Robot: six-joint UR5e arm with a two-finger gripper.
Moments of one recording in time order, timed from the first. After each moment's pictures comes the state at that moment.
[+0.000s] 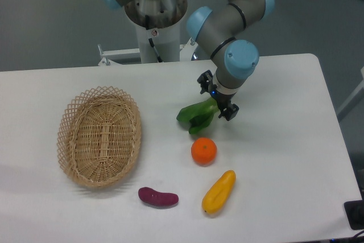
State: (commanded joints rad) arm 2.64 -1.86 -2.00 -1.03 1.55 1.61
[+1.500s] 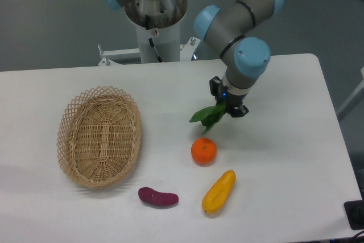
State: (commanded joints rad) arm 2.67 -1.87 -1.70 -1.23 1.55 1.56
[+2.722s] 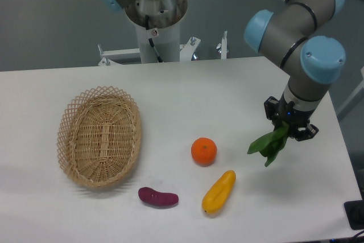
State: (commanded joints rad) arm 2.69 -2.07 -1.36 -1.23 1.55 1.49
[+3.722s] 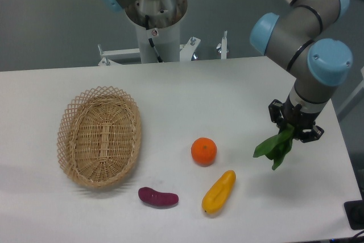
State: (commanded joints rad) arm 2.71 -2.07 -1.36 -1.23 1.56 1.49
